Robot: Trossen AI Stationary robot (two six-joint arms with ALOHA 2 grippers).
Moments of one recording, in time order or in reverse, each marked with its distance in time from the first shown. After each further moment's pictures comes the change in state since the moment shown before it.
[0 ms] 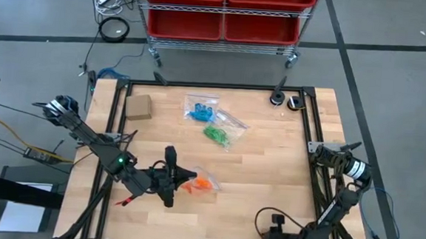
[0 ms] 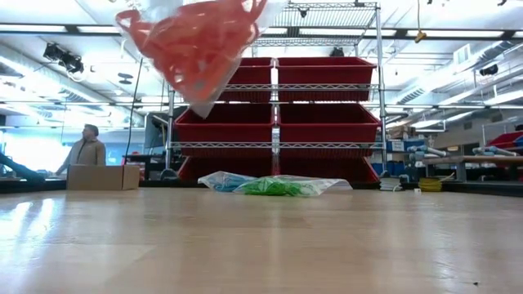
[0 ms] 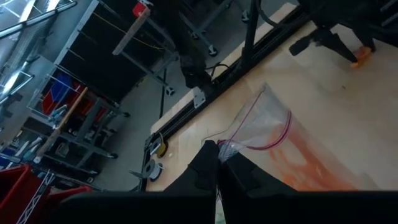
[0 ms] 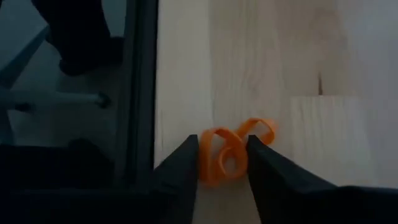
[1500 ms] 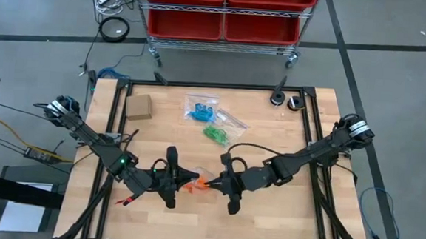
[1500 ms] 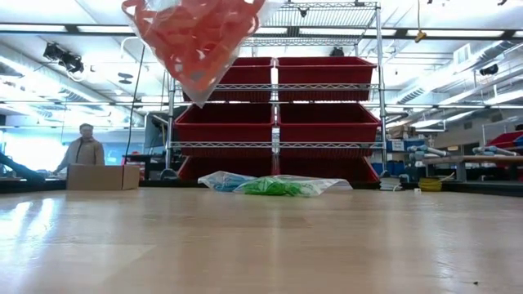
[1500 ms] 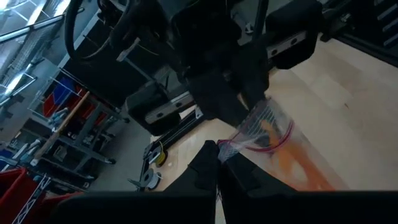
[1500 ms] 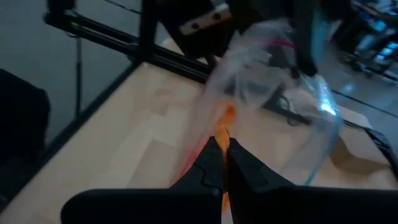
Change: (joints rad) left arm 0.008 0.011 0.000 0.077 0.017 0.008; right arm -0.680 -0.400 -0.010 0.602 -0.196 -1.294
